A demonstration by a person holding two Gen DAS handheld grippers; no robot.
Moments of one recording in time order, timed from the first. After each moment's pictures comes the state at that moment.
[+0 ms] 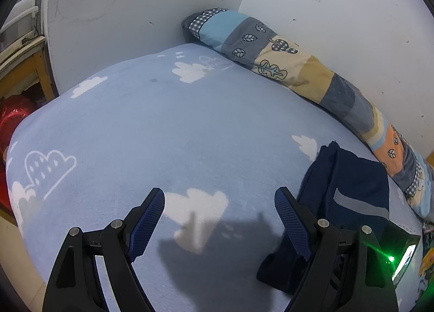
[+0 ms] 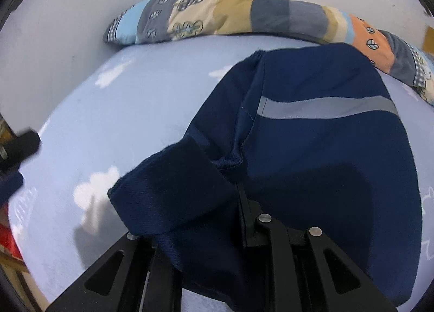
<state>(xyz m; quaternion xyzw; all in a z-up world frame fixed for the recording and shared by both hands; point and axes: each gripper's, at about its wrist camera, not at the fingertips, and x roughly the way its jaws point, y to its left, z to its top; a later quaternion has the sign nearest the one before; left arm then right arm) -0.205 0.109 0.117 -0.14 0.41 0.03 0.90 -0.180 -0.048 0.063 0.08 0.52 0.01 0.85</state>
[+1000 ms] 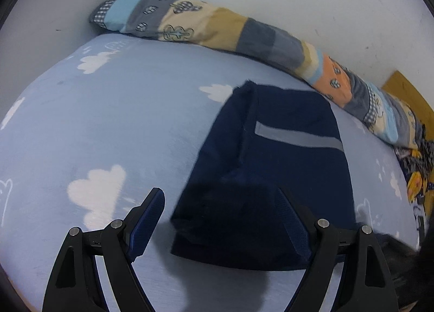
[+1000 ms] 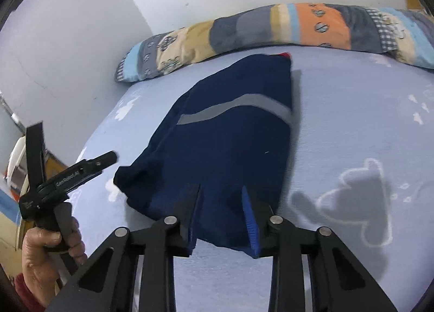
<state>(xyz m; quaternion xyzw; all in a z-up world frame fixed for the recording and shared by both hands) -0.201 0.024 0.104 -0.06 0.46 -0.15 0.87 -0.277 -0.226 0.128 0.20 0.48 0.07 0.85</state>
